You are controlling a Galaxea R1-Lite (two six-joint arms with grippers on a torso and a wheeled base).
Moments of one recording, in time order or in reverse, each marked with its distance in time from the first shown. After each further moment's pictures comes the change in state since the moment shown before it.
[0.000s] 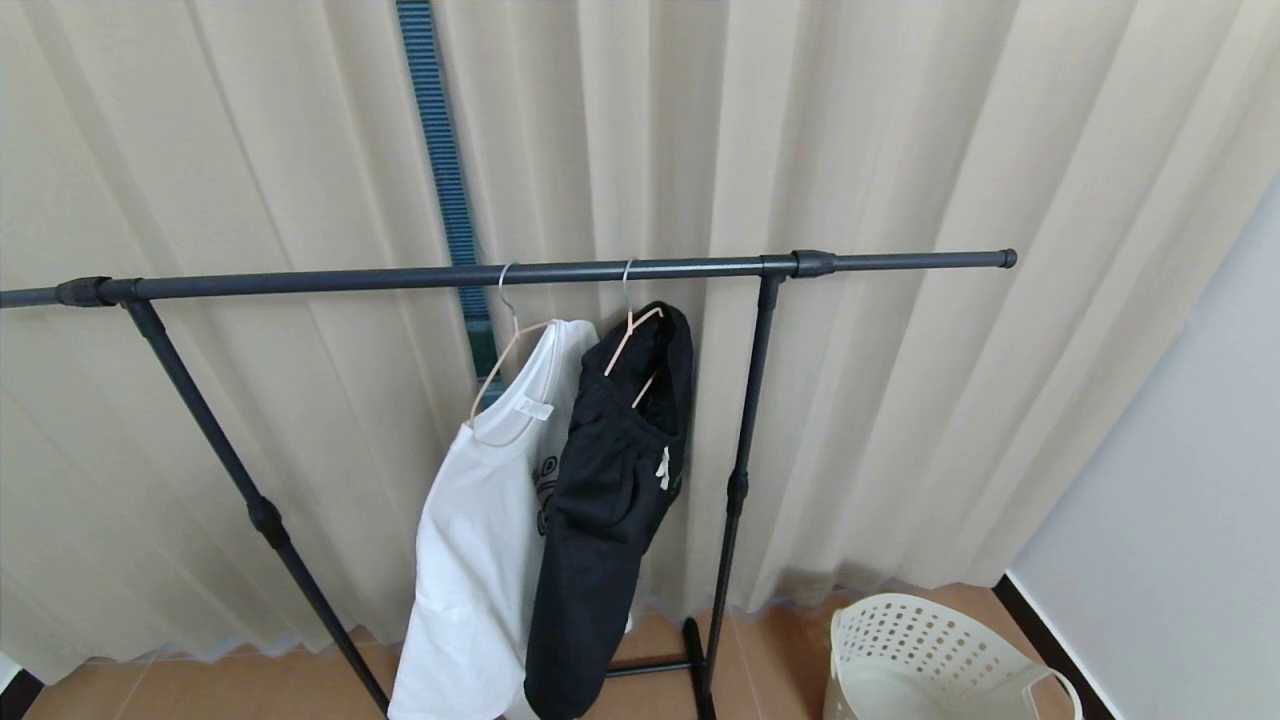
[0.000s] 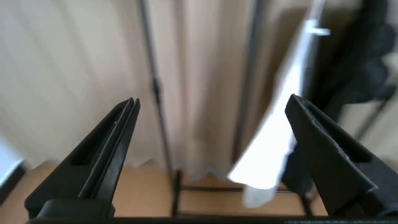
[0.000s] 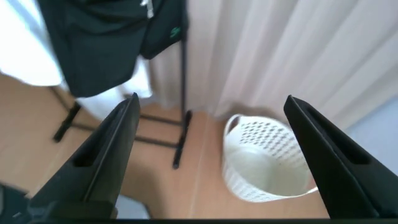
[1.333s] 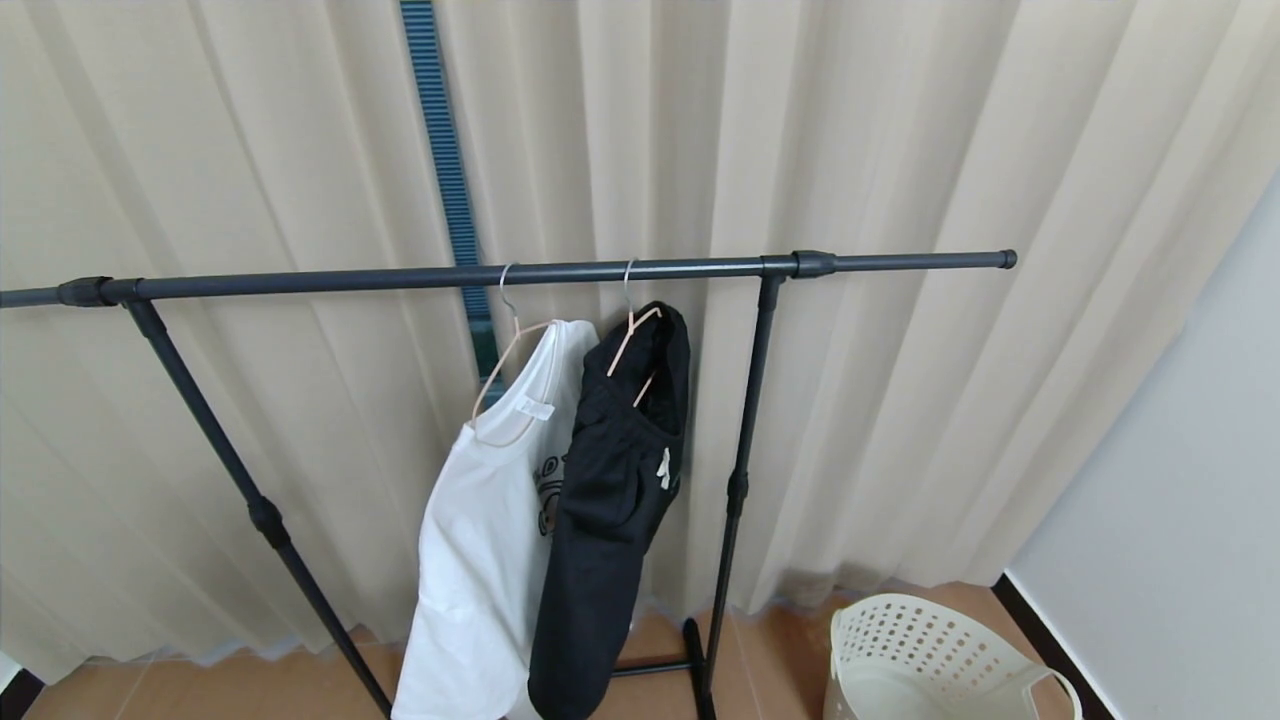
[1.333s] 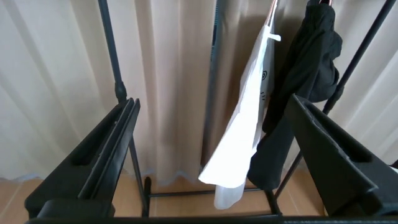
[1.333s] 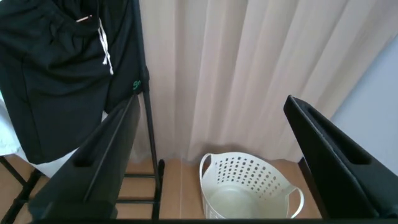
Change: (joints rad) left arm -0.008 -0.032 0.002 0.004 -0.008 -0.064; right arm -0.194 -0.231 0.049 -0.056 0.034 0.042
